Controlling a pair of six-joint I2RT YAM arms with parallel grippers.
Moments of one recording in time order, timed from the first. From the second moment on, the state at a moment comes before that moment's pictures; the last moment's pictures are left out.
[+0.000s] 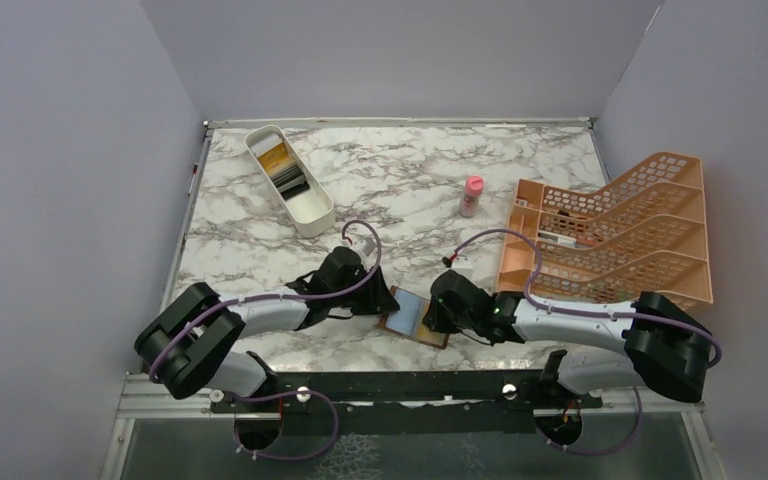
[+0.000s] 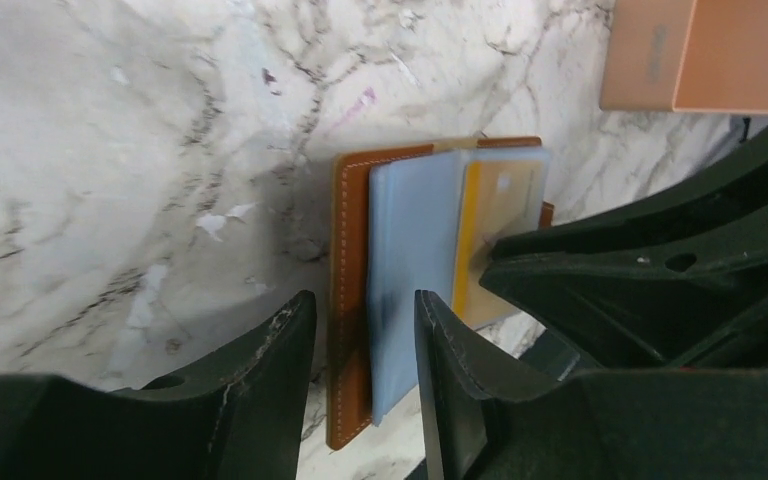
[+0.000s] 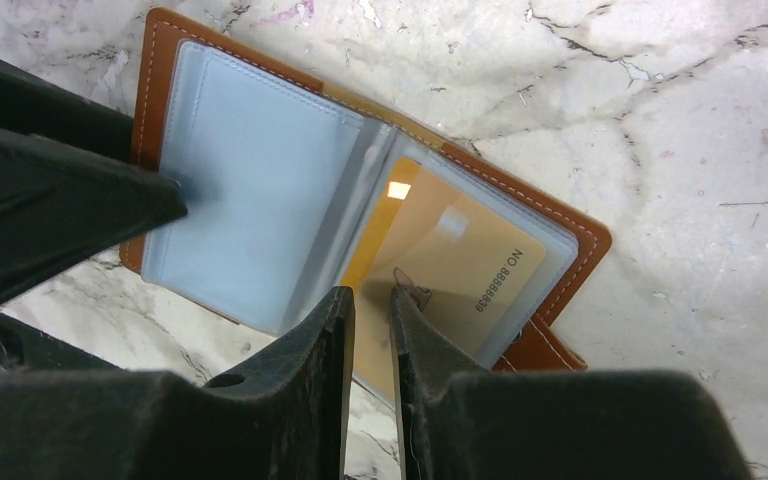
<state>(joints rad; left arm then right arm) -0.75 1.36 0.45 0.22 0.26 -0.81 1.03 1.28 0.53 -0.17 0.22 0.92</state>
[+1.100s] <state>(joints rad) -0.83 1.44 0.32 0.75 0.44 -1.04 1.03 1.25 0.50 -0.14 0.25 0.89</state>
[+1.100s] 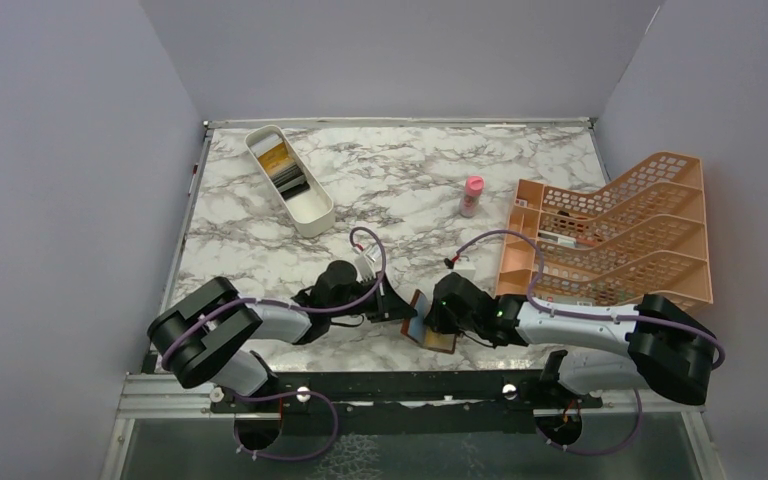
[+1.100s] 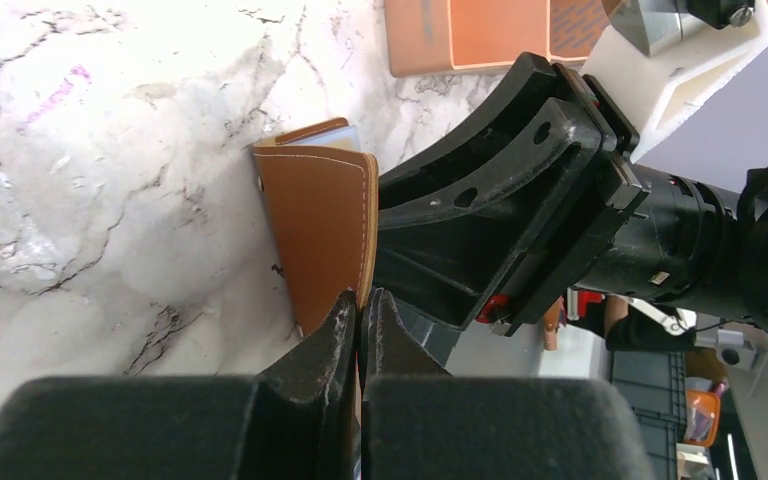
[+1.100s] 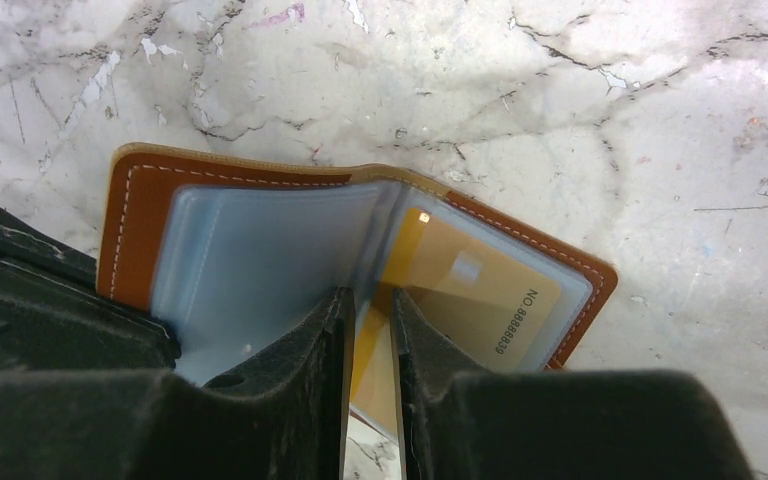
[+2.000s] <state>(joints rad) -0.85 1.25 0.27 0.78 0.32 -1.01 1.03 1.05 0.49 -0.29 0.25 0.88</state>
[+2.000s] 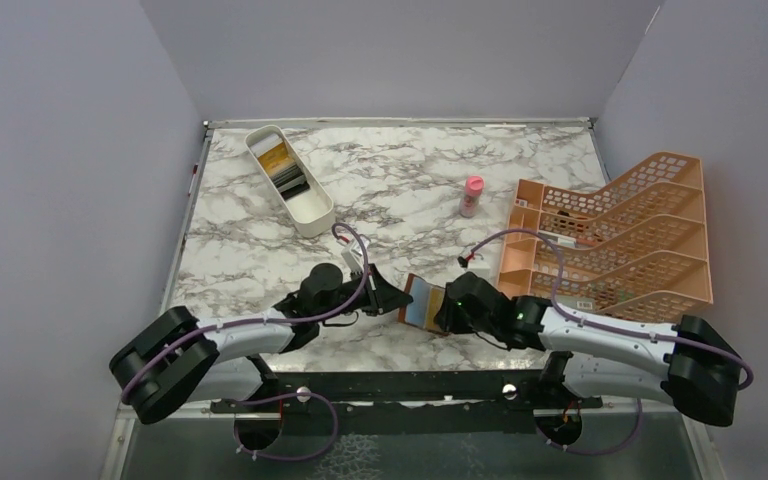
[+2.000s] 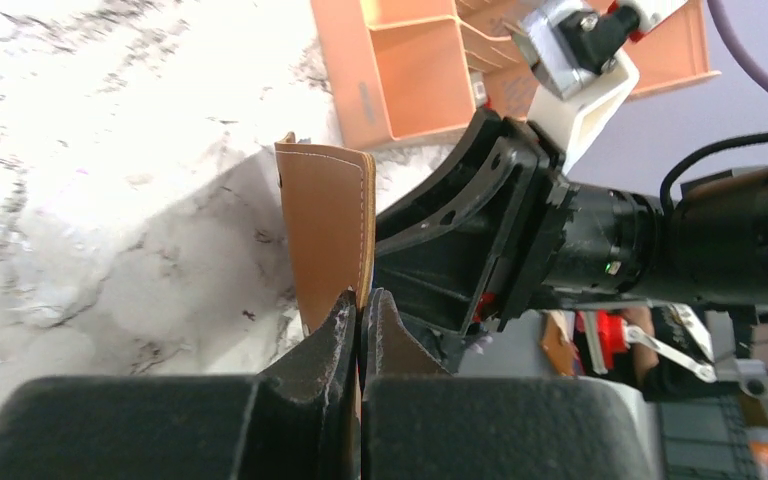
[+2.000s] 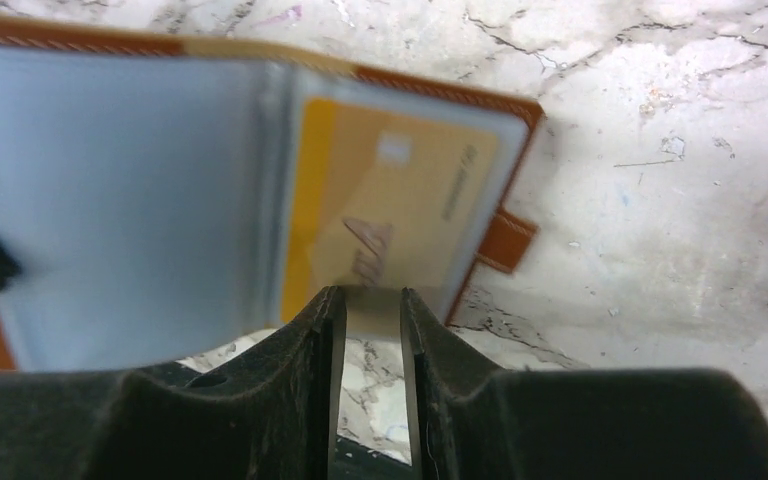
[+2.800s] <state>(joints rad) -0.84 1.18 0.33 0.52 0.22 -0.93 1.03 1.30 0.51 -0.12 0.26 0.85</state>
